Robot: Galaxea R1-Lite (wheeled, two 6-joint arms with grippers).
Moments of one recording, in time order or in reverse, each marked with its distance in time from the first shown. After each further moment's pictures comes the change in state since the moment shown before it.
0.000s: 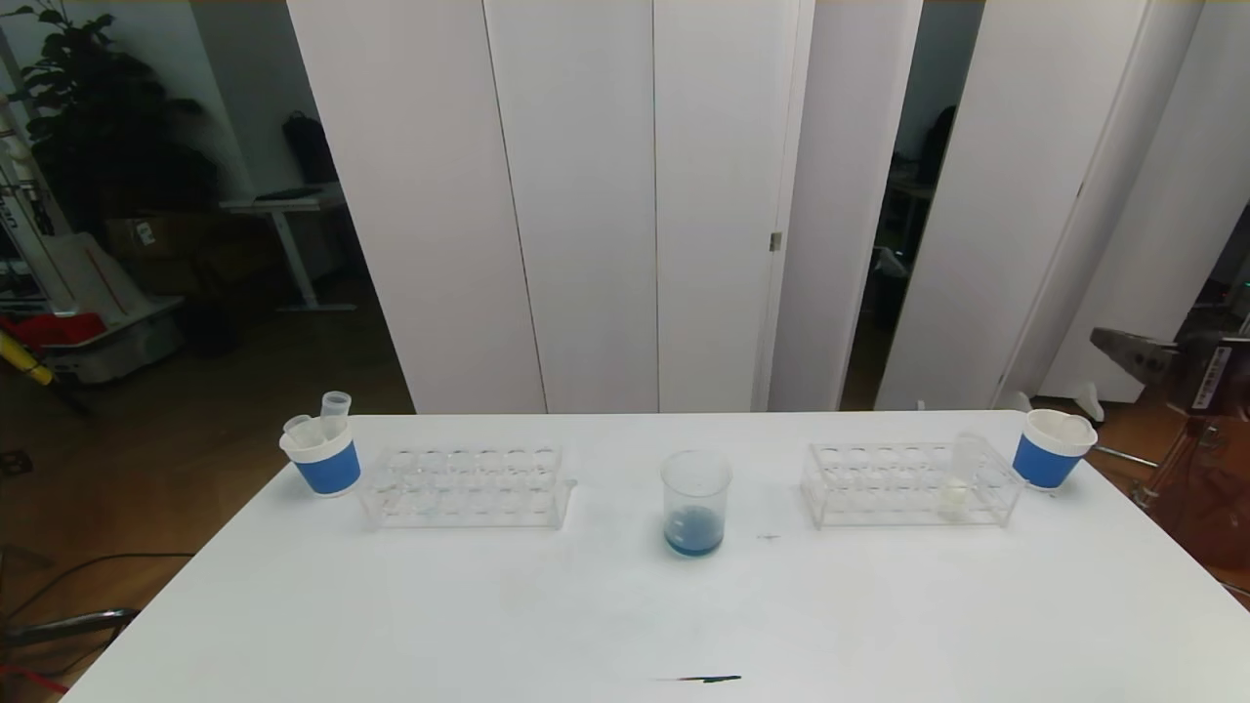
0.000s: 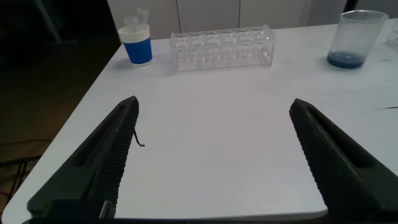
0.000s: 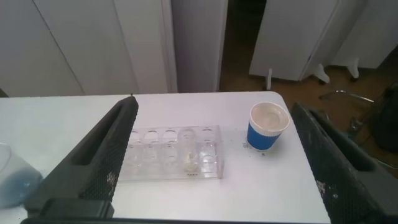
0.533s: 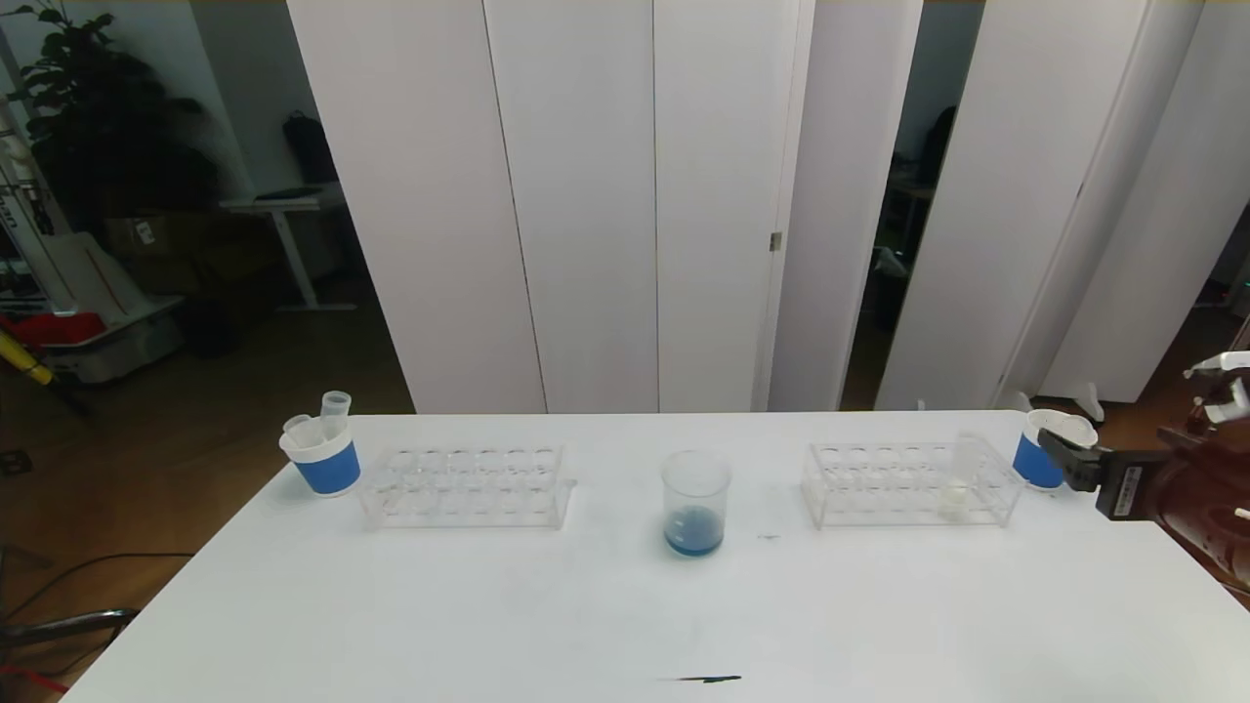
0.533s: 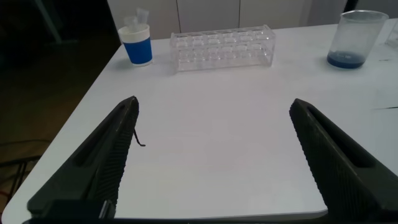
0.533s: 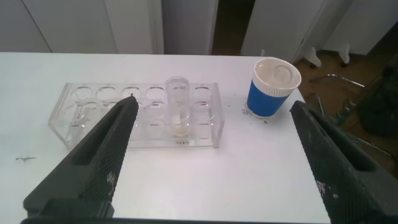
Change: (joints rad) left arm 0.000 0.000 0.000 0.000 0.000 0.000; right arm 0.022 0.191 0.357 -0.485 -0.065 -0.053
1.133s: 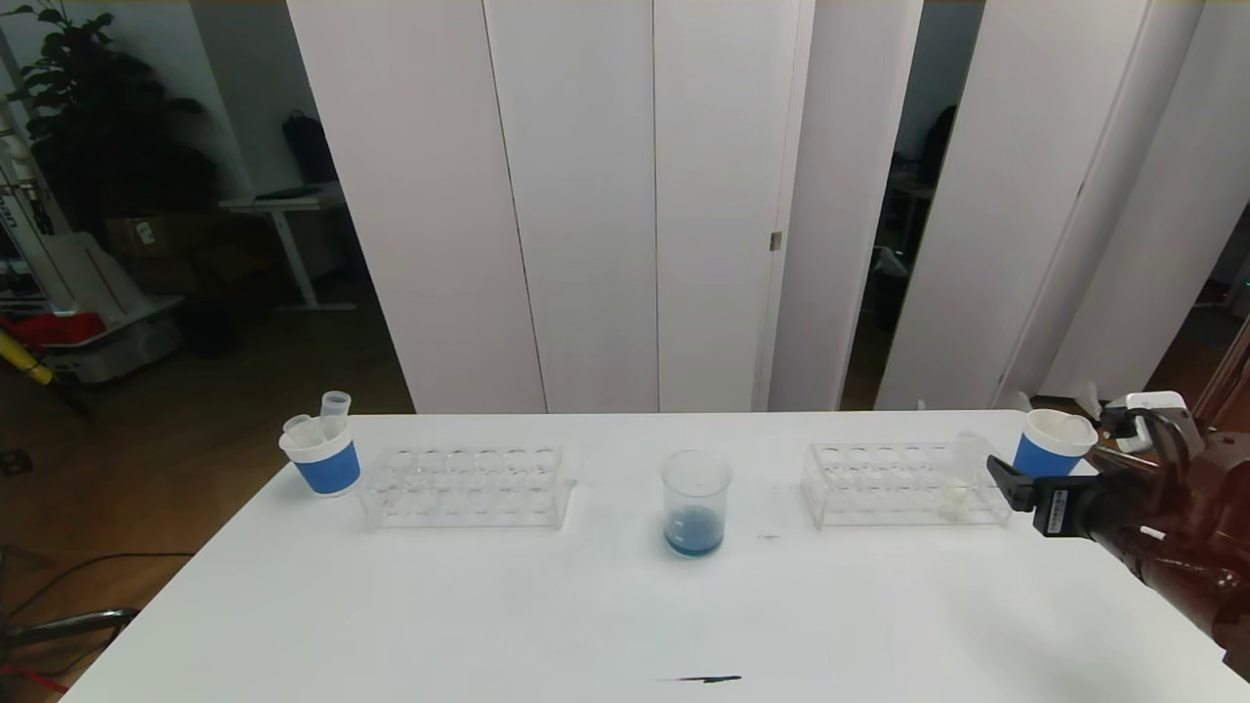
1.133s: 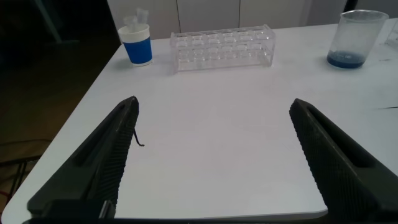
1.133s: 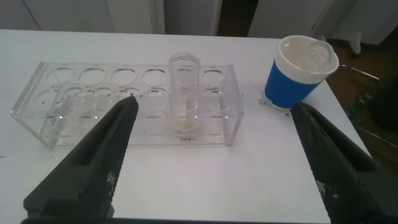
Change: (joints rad) left arm 0.000 0.000 0.000 0.000 0.000 0.000; right arm 0.024 0.291 0.016 -0.266 -0.013 -0.003
